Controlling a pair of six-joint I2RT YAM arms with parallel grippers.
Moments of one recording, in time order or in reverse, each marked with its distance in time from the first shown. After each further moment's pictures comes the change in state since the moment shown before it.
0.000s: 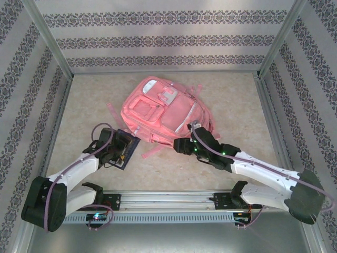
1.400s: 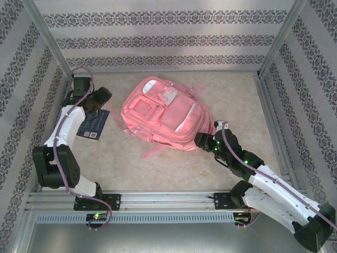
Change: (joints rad) left arm 0.422 0.428 0.837 -0.360 -0.047 0.608; right arm -0.193 -0.338 -0.097 -0.143 0.097 0.014
